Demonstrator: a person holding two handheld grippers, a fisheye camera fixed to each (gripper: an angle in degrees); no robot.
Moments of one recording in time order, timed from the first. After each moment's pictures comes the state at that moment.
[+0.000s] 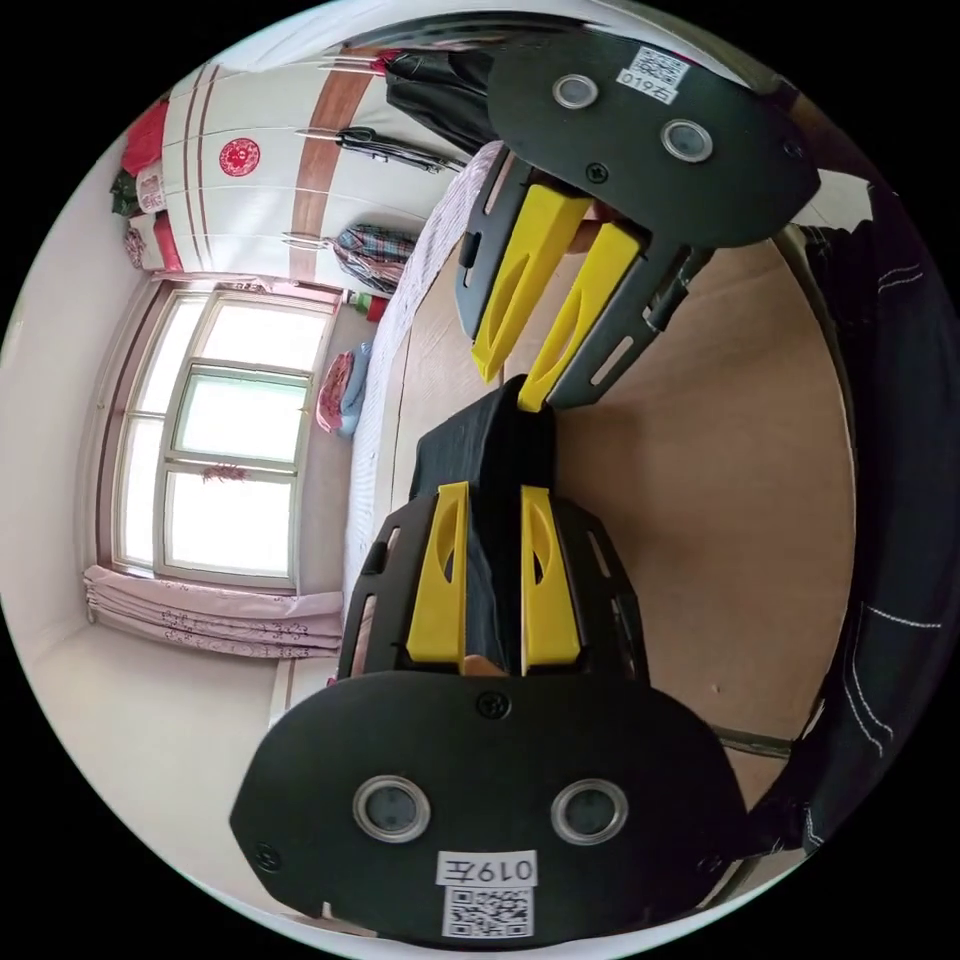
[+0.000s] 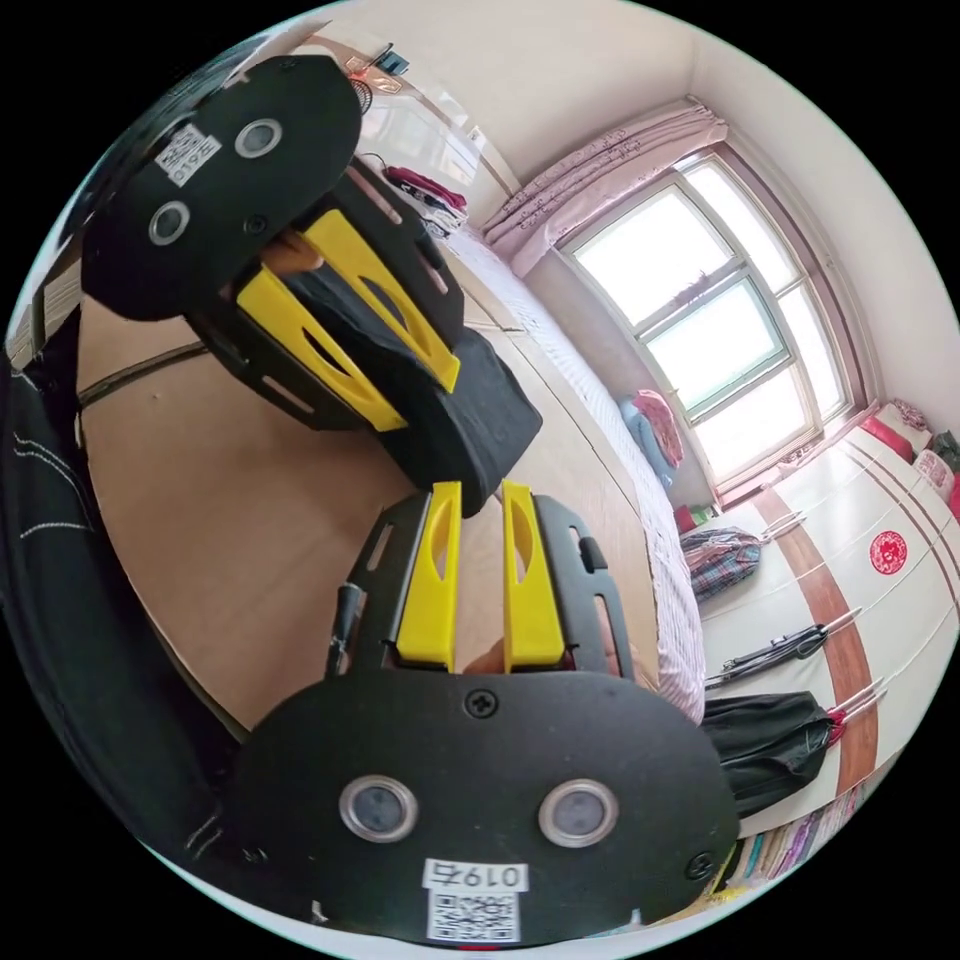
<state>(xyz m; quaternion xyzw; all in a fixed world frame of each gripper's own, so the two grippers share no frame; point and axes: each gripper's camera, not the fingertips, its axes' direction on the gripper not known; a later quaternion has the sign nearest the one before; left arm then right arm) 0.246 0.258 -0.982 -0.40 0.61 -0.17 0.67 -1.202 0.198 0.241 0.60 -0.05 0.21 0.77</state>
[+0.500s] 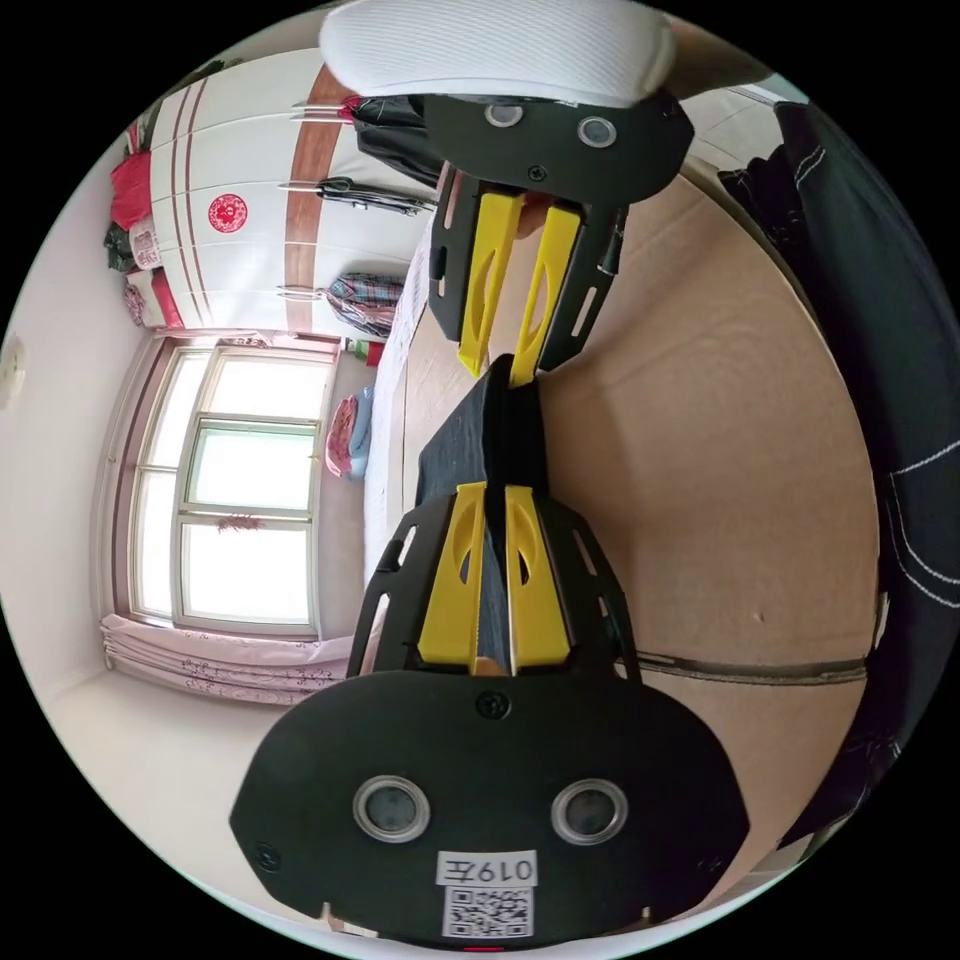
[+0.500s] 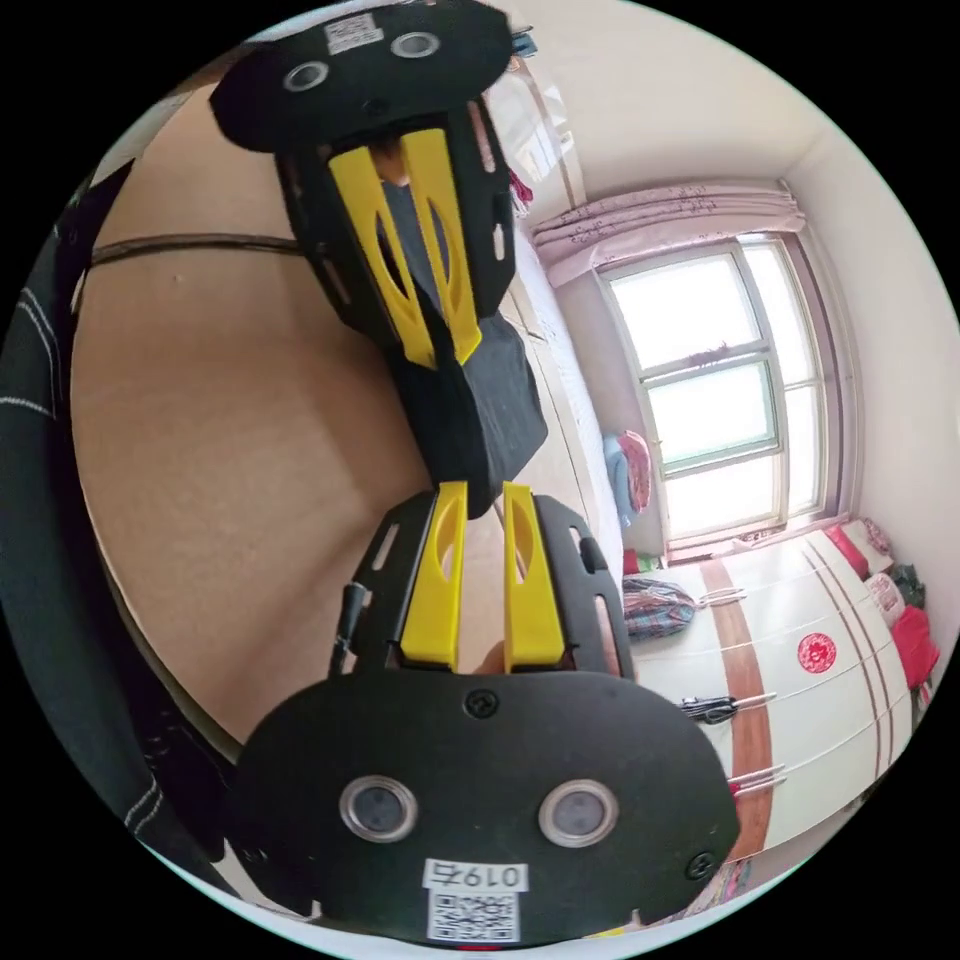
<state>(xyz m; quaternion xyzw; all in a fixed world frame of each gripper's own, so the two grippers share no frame) 0.228 0.232 -1.015 -0.33 0.60 -0.17 0.71 -1.269 0.214 0.204 0.58 0.09 0.13 0.80</state>
